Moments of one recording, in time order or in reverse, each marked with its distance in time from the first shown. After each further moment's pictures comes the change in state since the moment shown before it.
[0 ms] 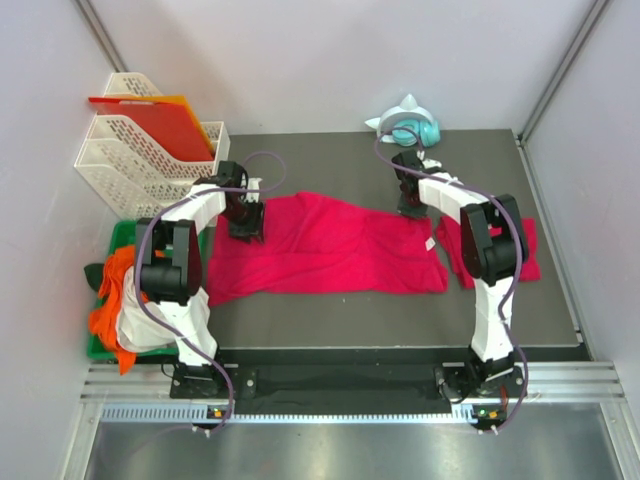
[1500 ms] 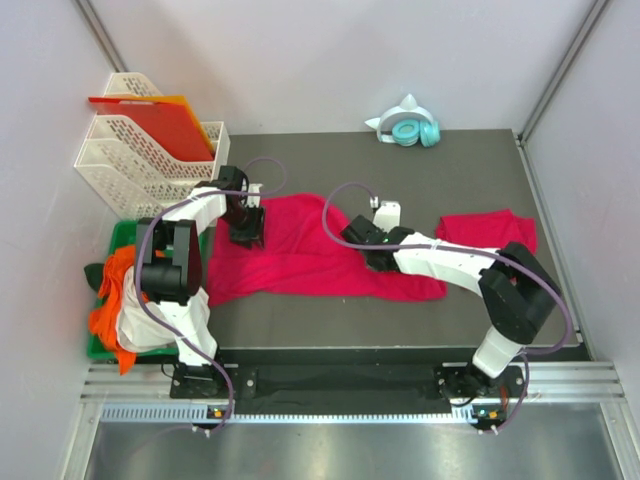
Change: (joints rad) left arm 0.000 0.000 -0.036 -0.002 0.015 0.000; right arm 0.504 -0.426 -0.458 0.037 0.282 0.165
